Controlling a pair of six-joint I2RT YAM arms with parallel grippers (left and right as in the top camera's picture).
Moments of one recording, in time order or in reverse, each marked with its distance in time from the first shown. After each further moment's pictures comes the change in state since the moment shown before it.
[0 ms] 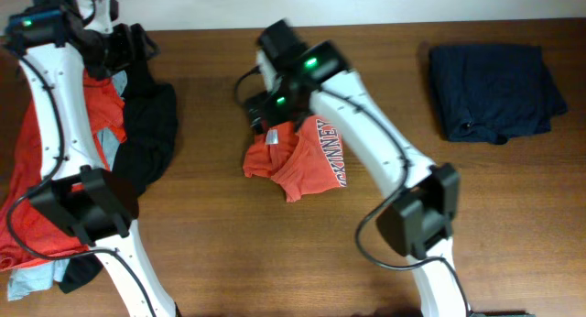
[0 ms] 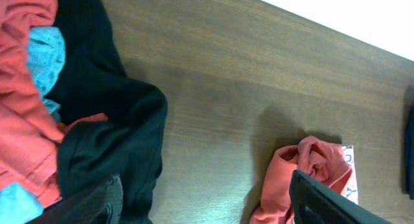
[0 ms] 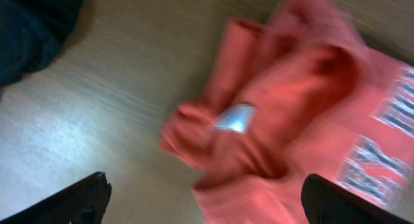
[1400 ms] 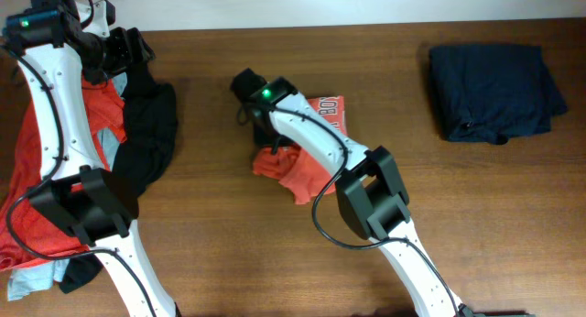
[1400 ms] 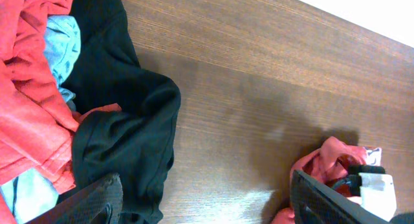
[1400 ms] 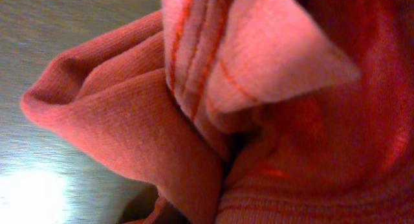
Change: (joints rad) left arm -0.001 0.000 0.000 -0.024 -0.053 0.001; right arm 0.034 0.294 0.024 0.012 0.306 0.414
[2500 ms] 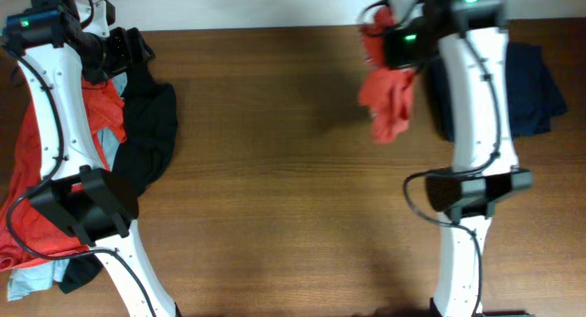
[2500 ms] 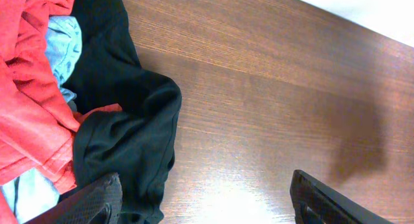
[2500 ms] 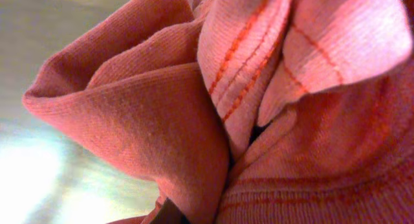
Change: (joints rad) left arm 0.000 0.000 0.000 0.001 -0.003 0.000; right arm -0.576 -0.217 0.550 -0.474 -0.301 -0.728
